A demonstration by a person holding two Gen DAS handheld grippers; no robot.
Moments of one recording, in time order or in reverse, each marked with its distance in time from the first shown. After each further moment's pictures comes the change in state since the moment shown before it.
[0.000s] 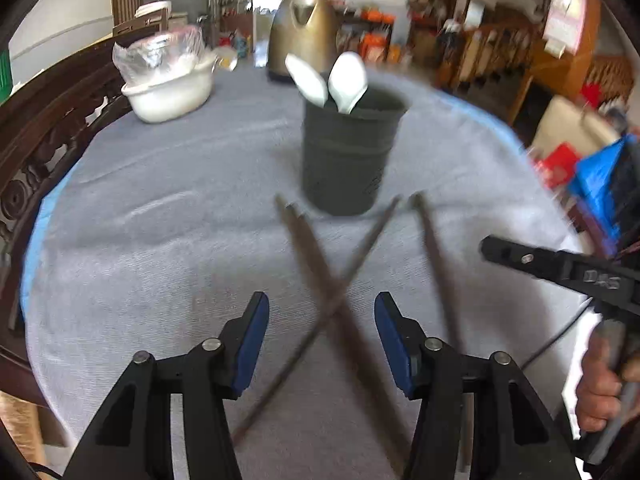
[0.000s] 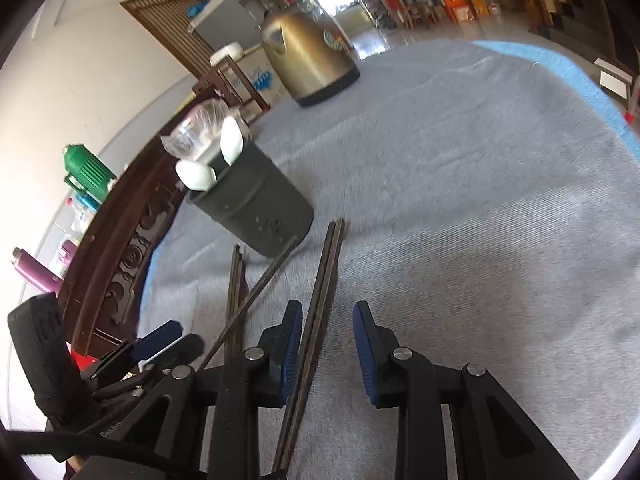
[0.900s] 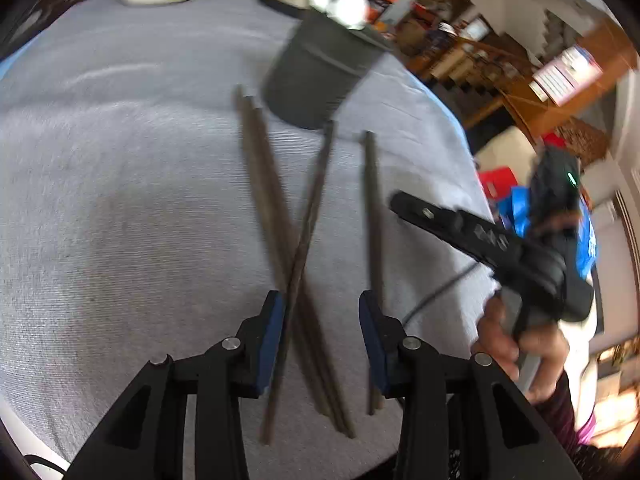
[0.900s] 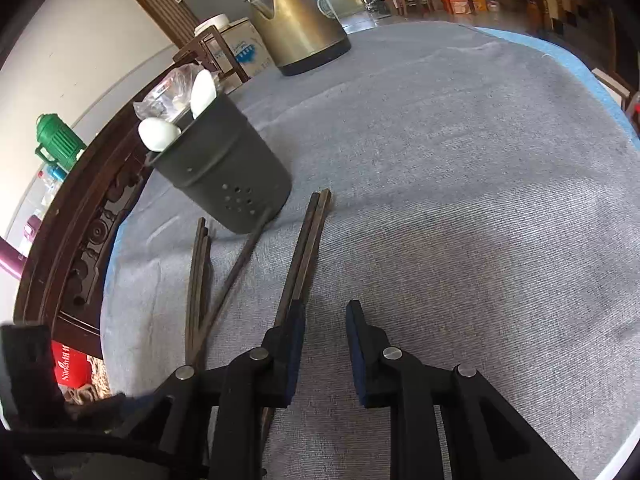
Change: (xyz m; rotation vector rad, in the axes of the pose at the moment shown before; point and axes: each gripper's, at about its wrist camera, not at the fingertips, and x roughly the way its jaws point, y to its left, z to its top) left arm -0.008 0.014 -0.046 -0.223 0.171 -0.400; right arm 0.028 0.003 0.001 -0.025 0.074 -0.083
